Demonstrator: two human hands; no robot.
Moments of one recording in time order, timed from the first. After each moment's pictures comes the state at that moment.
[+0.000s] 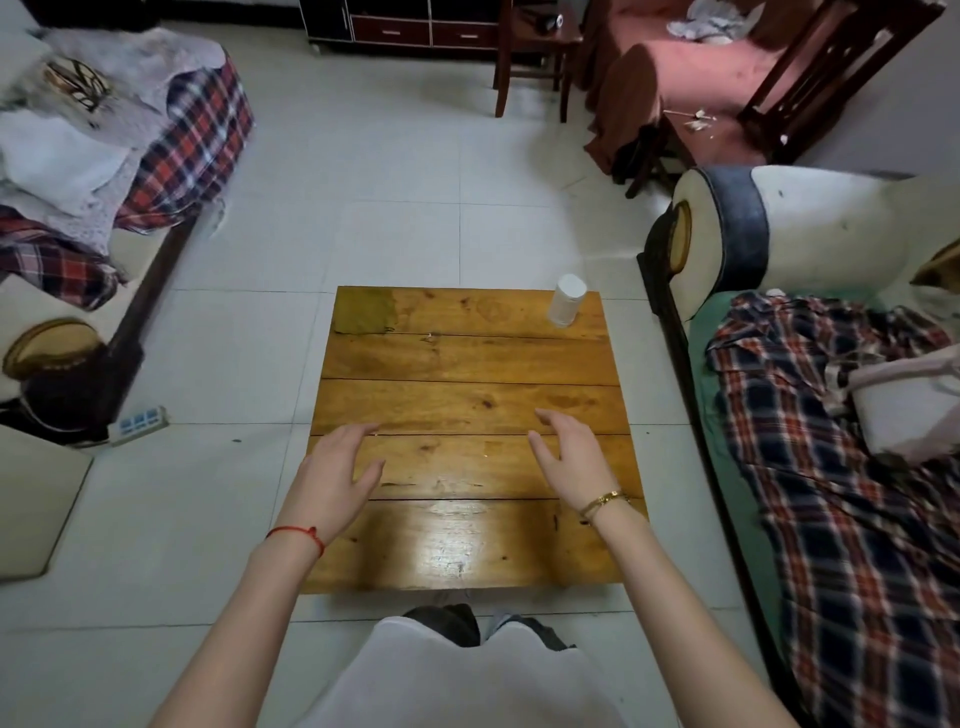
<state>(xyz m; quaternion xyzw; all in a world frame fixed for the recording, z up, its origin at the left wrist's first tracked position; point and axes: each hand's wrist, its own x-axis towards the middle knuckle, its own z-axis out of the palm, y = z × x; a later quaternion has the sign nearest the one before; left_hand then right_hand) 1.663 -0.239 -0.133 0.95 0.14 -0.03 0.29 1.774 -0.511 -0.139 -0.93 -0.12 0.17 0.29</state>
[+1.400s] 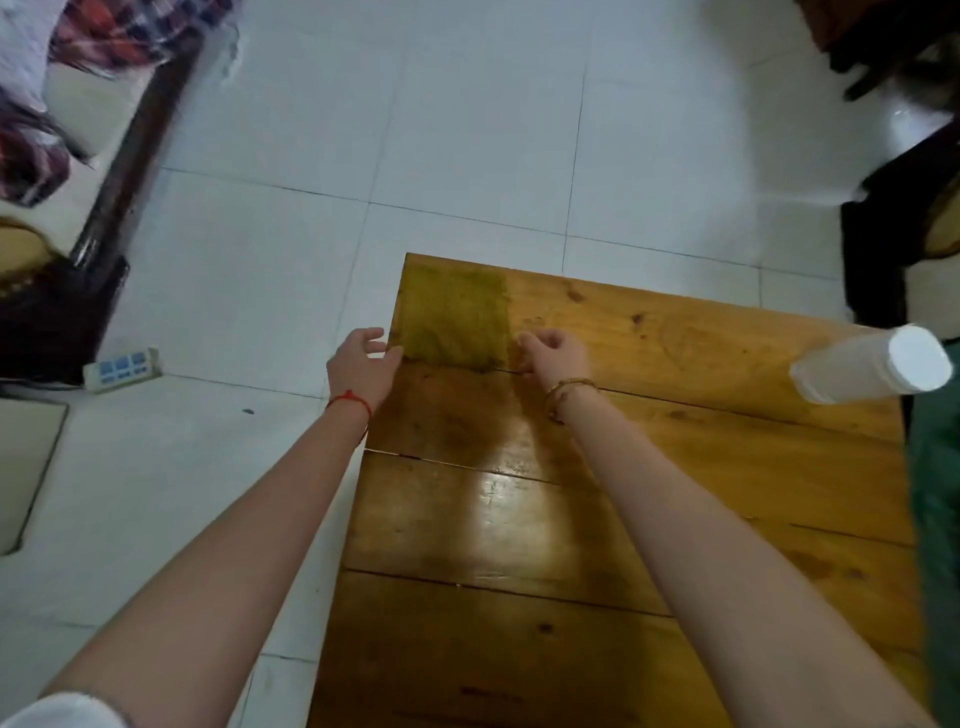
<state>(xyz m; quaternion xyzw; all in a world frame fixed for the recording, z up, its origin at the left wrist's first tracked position) 2.004 0.028 -0.432 0.76 0.47 -0.04 0.45 2.115 -0.147 -0.445 -0.82 0.15 0.33 0.45</state>
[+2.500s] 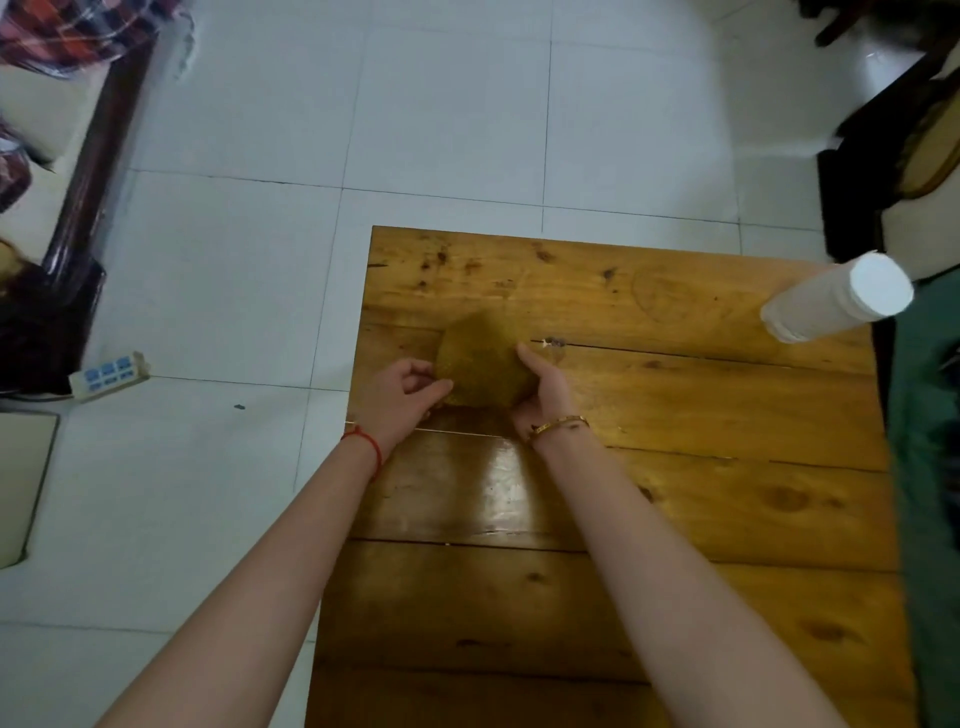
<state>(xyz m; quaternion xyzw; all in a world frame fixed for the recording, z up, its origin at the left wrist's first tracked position) 1.968 -0.040 -0.431 0.72 0.35 -0.14 0.58 2.047 -0.187 -0.439 -0.40 0.39 0.35 0.75</state>
